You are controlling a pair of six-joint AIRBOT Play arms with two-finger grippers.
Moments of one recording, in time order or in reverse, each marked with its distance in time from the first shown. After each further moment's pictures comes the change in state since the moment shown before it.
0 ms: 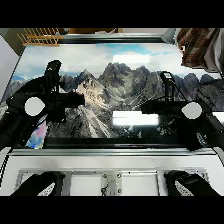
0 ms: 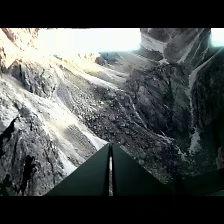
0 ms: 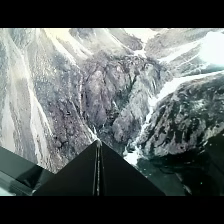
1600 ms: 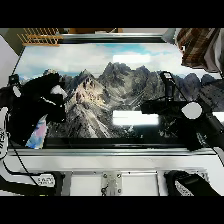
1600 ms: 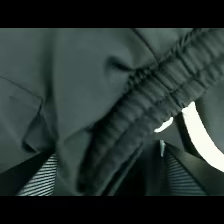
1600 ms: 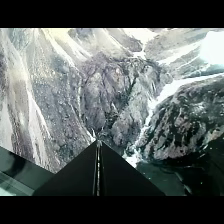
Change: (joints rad) left arm 0.685 -0.623 0.183 0.323 0.164 0.071; right arm 0.000 0.000 0.000 0.000 0.000 0.000
